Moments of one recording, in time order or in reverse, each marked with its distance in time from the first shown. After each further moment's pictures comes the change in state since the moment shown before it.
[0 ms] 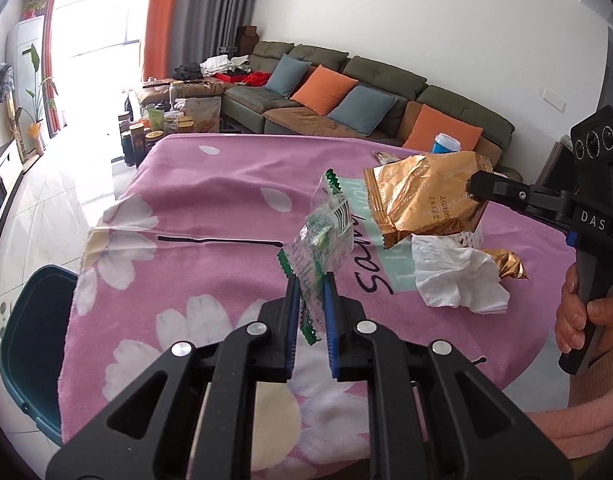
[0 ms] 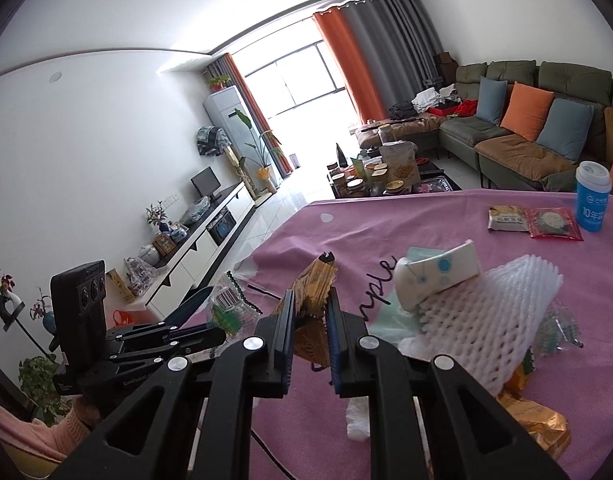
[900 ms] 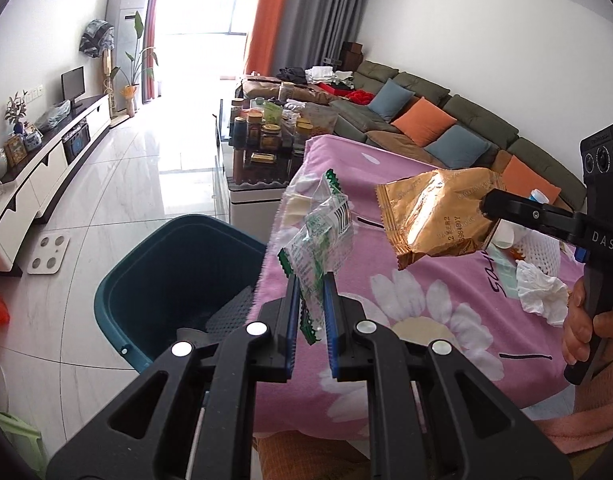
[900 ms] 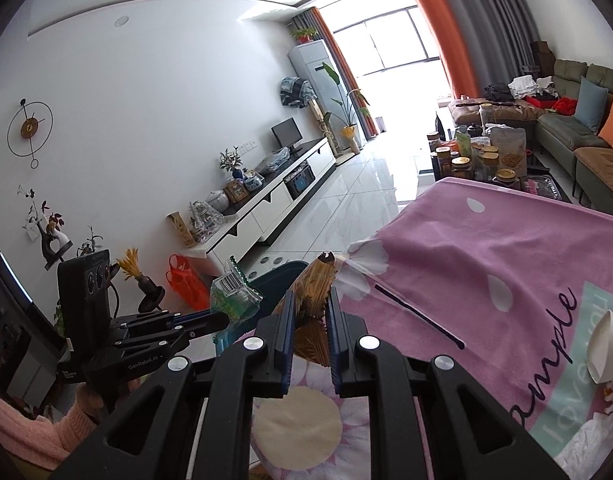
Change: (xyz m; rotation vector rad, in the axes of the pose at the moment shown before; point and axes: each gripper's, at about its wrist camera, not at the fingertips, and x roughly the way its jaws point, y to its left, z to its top) left arm -0.093 0.129 -0.043 -0.243 -0.064 0.273; right arm 0.110 0.106 0.017 -0.167 0.162 0.267
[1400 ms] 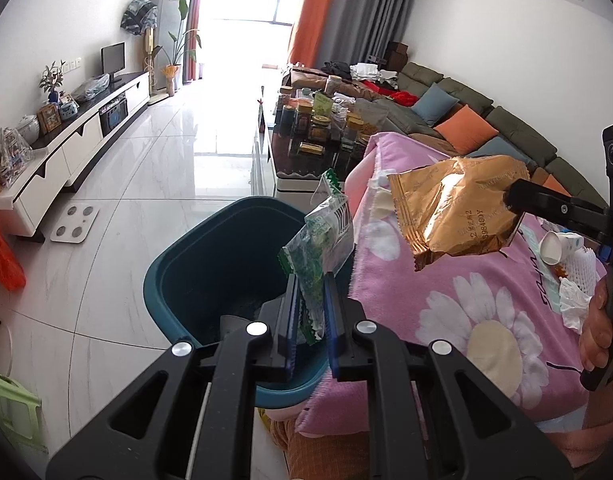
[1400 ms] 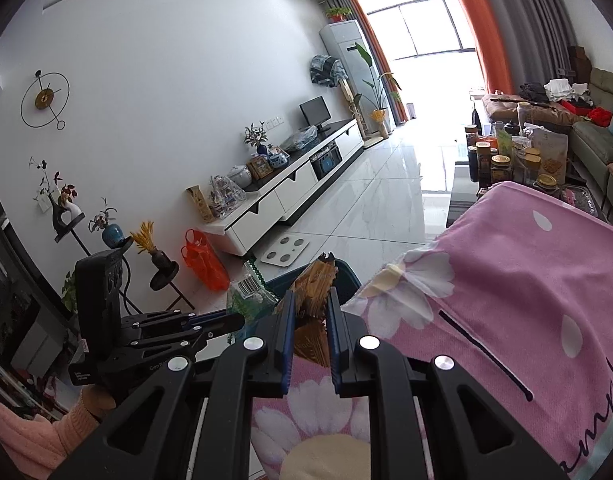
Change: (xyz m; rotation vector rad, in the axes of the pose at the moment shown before) left arm 0.005 0.071 -0.008 -0.112 0.030 0.111; right arm 0.064 0.040 0.019 -0.076 0.086 0.071
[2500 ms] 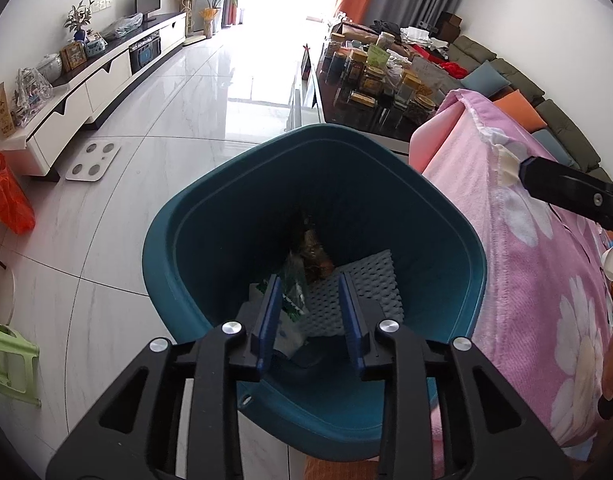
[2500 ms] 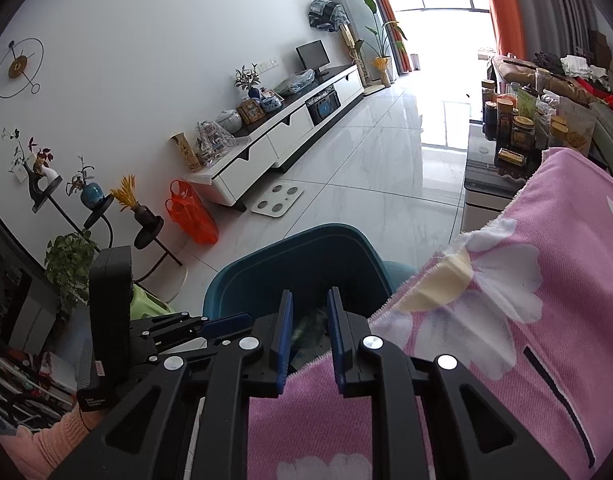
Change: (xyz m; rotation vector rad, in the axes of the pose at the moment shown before) left arm 0.110 0.041 -0.009 -0.130 0.181 0.093; right arm 0.109 0.012 0.008 -0.009 0.206 -0.035
